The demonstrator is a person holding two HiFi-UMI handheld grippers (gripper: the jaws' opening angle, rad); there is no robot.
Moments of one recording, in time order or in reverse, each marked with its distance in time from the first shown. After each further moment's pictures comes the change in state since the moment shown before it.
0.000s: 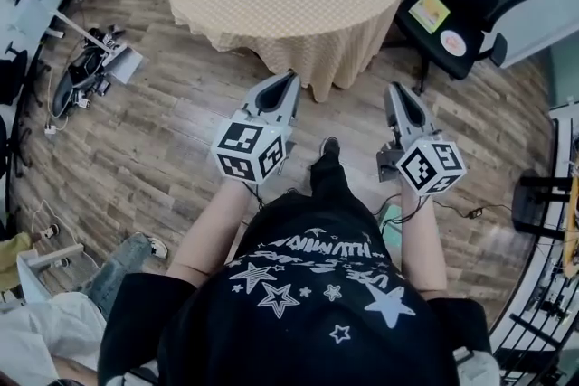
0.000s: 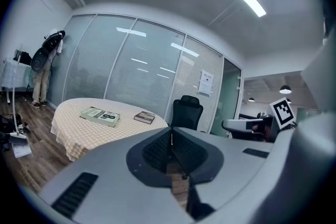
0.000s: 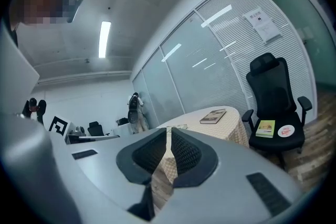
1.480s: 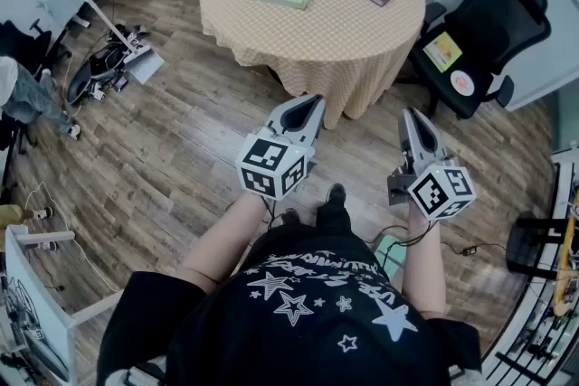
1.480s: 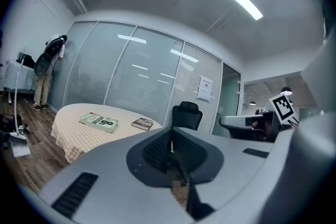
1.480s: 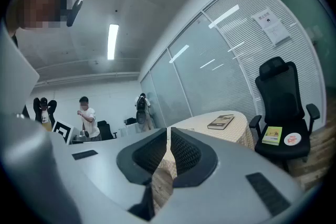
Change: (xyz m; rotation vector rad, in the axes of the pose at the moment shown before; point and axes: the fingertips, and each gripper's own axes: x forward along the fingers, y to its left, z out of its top) left arm -0.020 -0.039 0.011 -0.011 -0.051 -0.010; right arm -0.029 0.025 0.030 -0.028 -0.002 0.057
